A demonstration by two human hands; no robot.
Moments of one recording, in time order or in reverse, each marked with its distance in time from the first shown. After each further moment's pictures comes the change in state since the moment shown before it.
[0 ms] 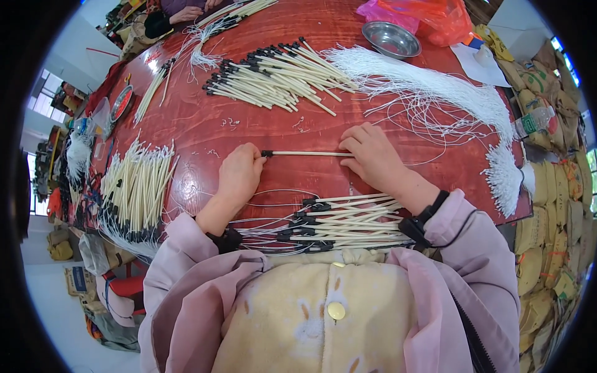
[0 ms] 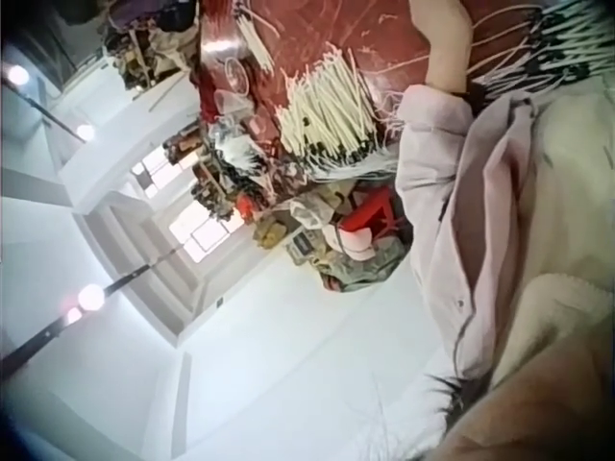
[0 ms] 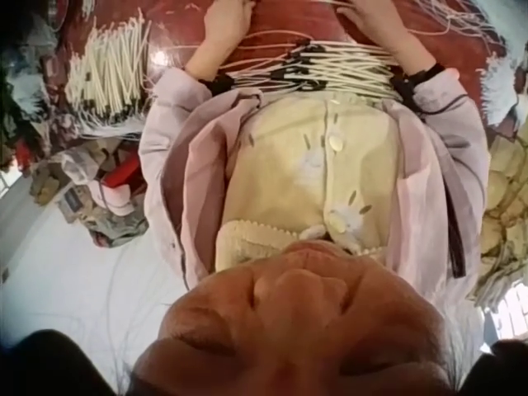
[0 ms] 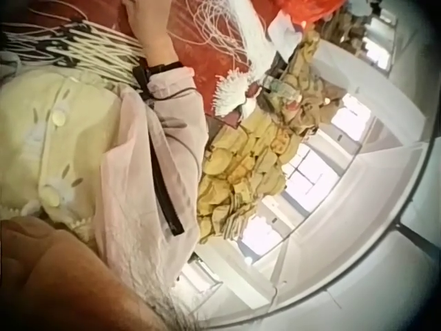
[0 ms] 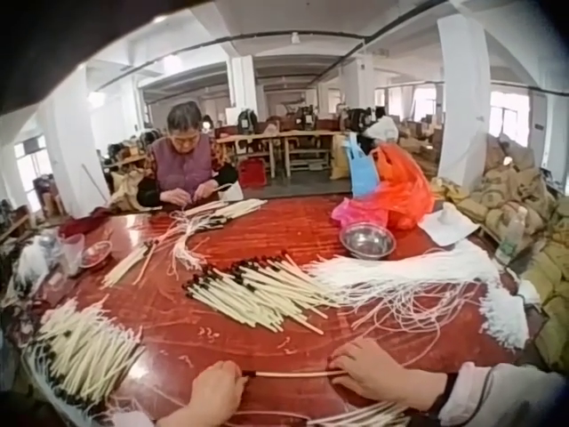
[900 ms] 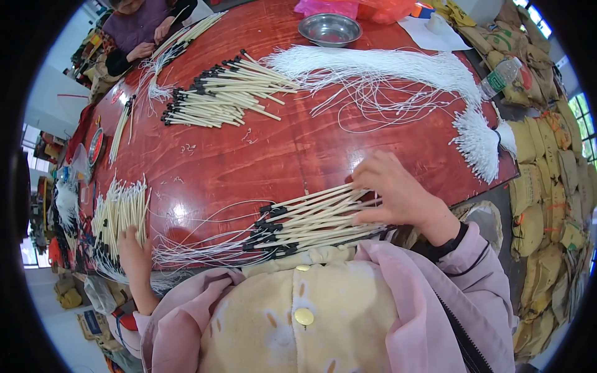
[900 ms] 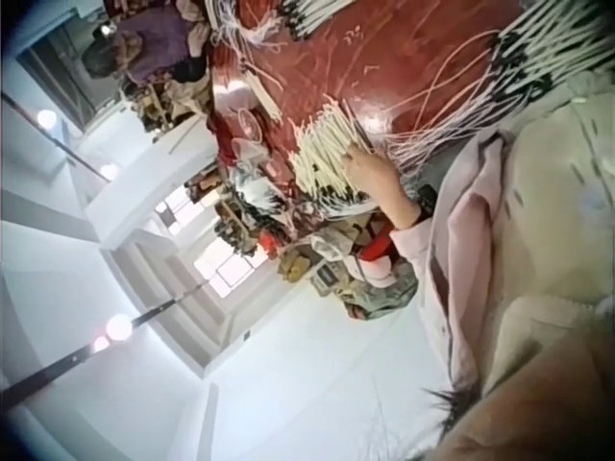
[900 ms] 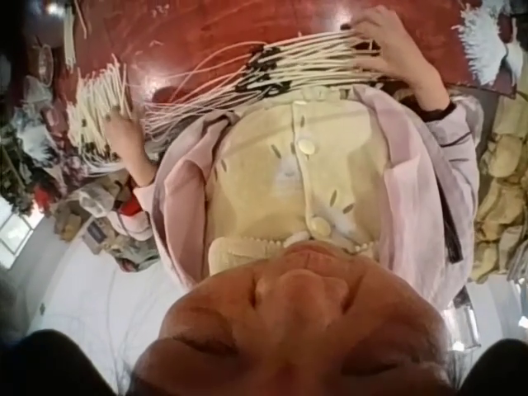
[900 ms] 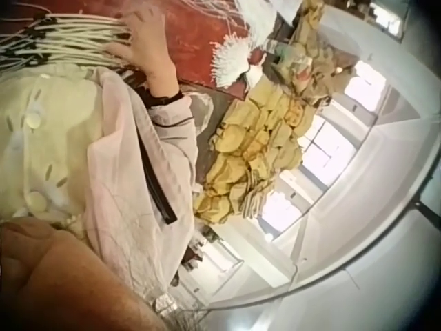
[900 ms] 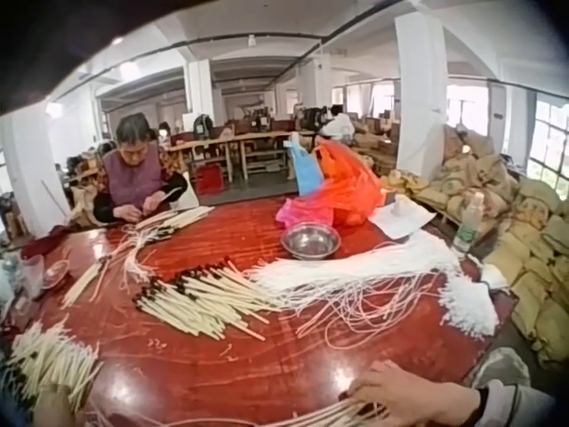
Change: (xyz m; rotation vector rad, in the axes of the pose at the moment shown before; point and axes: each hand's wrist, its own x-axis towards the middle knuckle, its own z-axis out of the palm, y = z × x) left_hand -0.125 -0.105 -0.124 0.499 0.150 -0.290; right_hand -0.099 -0.017 -0.091 0.227 -0.256 0.134
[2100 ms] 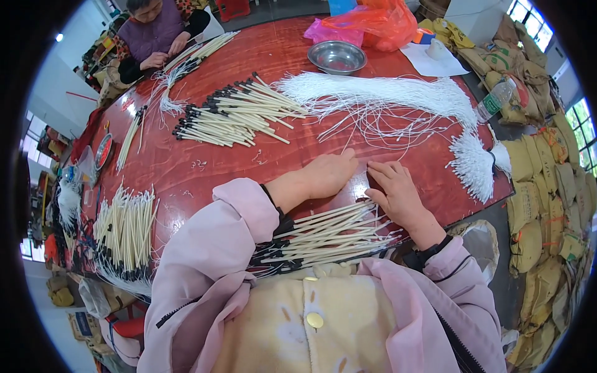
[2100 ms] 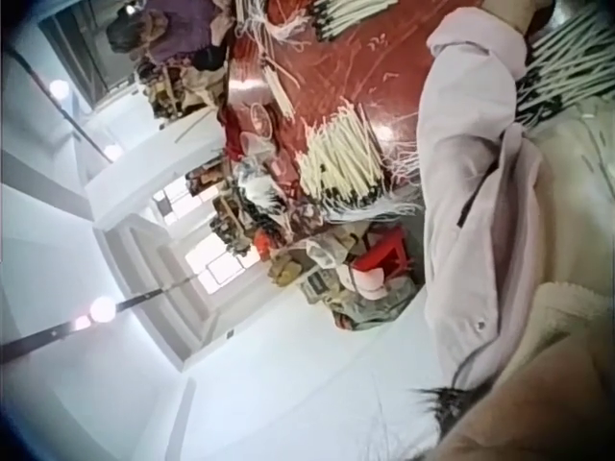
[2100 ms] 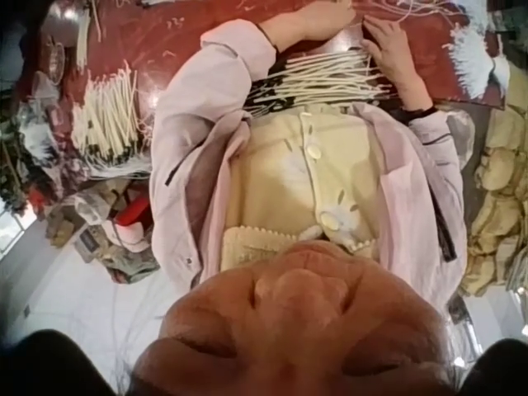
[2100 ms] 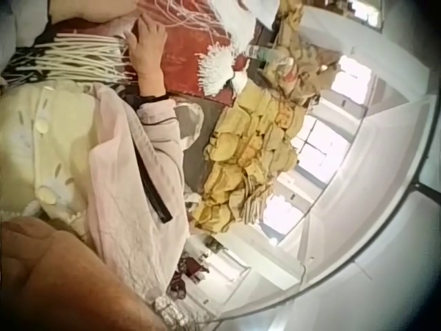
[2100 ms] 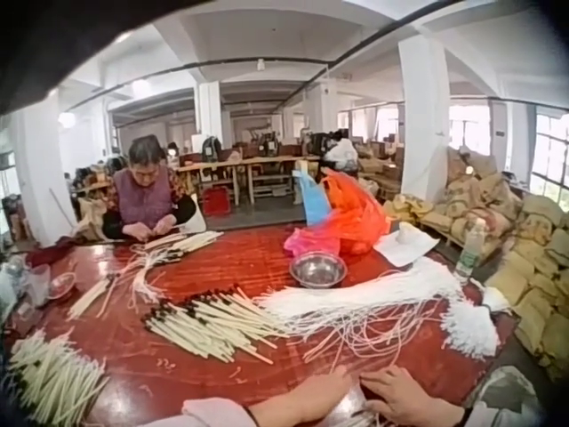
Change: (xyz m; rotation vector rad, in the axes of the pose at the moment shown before) left_hand 0.090 0.411 0.046 -0.635 -0.225 1.277; right_hand -0.012 0.044 0.033 -0.199 0.251 0.298
